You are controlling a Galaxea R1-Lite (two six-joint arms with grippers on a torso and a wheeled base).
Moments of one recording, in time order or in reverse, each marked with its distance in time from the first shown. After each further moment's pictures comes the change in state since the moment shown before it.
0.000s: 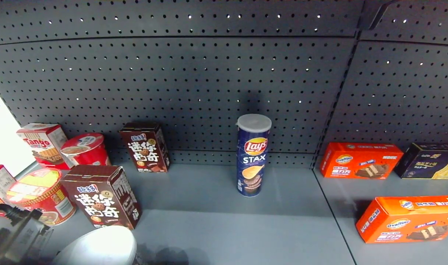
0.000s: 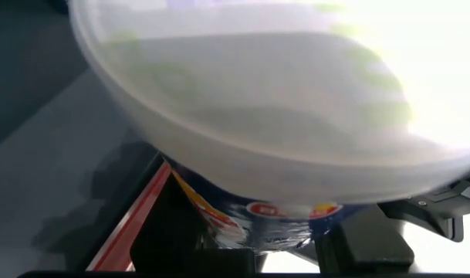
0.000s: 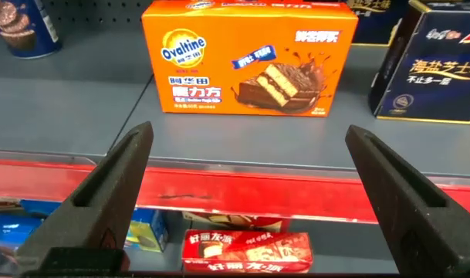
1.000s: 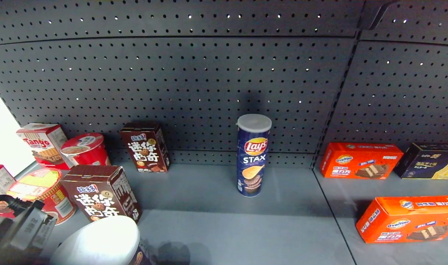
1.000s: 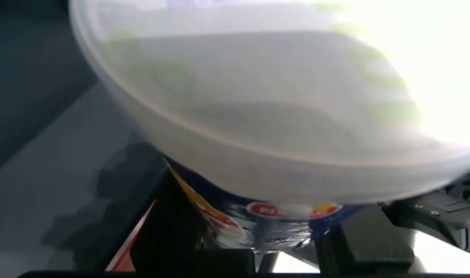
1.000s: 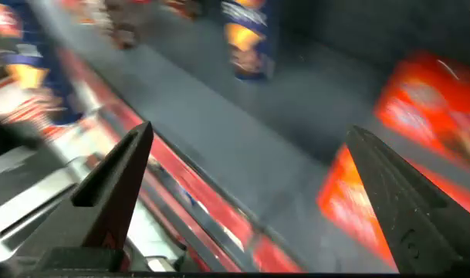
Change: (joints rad) left arm -0.004 0.021 -0.023 -0.011 0.030 0.001; right arm 0.475 0.739 -0.576 0.020 0.280 -0.069
